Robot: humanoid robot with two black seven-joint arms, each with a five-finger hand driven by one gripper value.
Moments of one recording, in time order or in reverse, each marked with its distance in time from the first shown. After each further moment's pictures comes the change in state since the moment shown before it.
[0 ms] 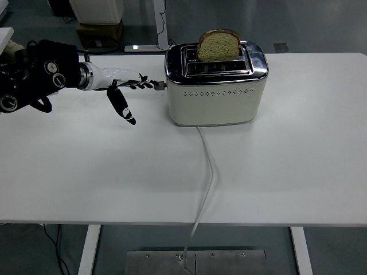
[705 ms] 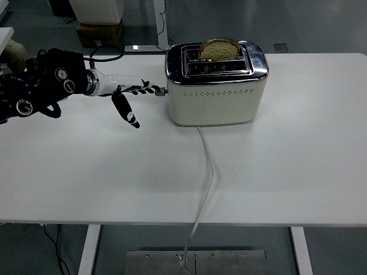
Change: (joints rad) left arm 0.041 -0.073 -0.001 0.100 -0.008 0.001 -0.008; right arm 0.000 0.000 -0.001 -0.003 0.000 0.000 0.000
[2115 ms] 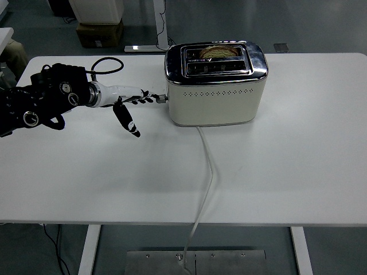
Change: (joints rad) left arm 0.061 -0.013 0.000 0.011 -0.001 0.036 0.000; right arm -0.003 0.000 0.000 0.000 0.000 0.000 0.000
